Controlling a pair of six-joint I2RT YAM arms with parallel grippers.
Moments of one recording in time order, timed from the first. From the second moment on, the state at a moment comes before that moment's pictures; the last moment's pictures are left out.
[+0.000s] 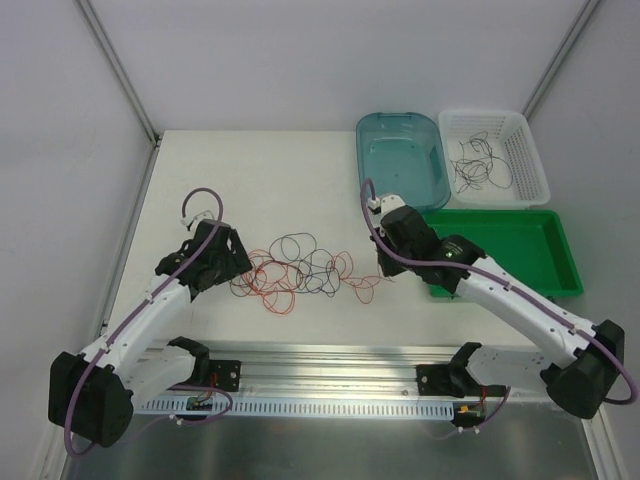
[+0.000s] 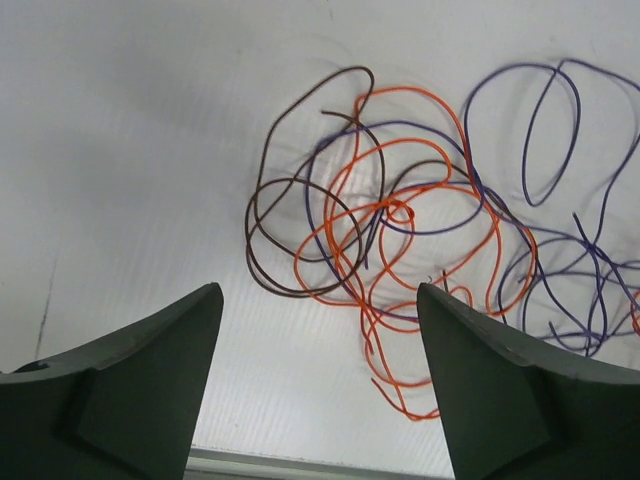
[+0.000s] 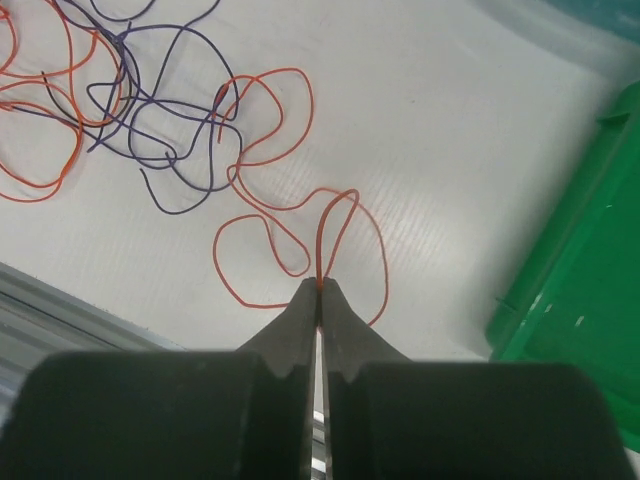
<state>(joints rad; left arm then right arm) -0.35 0.98 0.66 -0.64 -0.24 -0.71 0.84 1.13 1.05 -0.75 0.24 0.27</state>
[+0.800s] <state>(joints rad) -0.81 1.65 1.16 -0.57 -0.20 -0.85 0.81 1.16 0.94 -0.66 0.06 0.36</state>
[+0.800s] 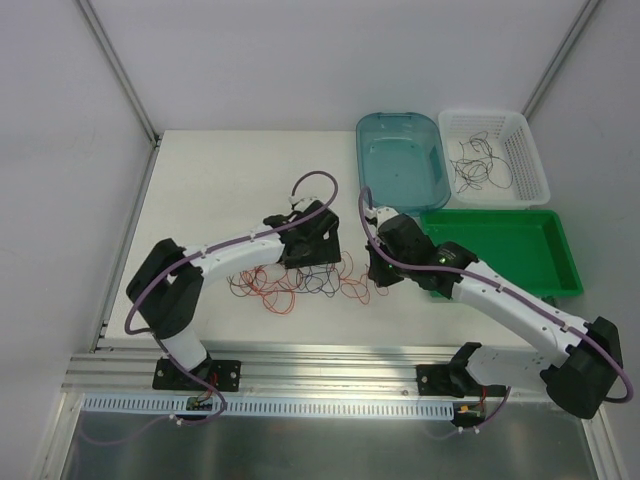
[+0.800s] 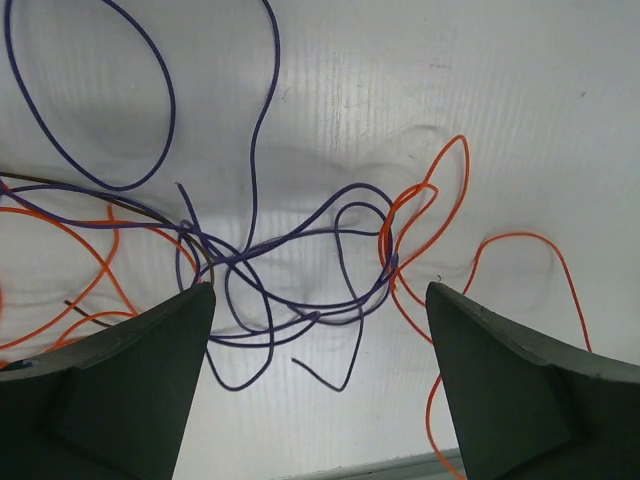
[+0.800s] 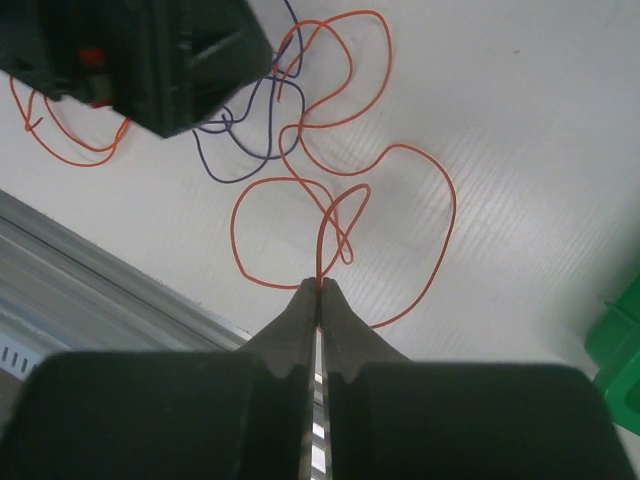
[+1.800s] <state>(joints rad) -0.52 1.46 0.81 -0.57 -0.41 -0.99 0.87 0.76 1.43 -1.14 0.52 0.24</state>
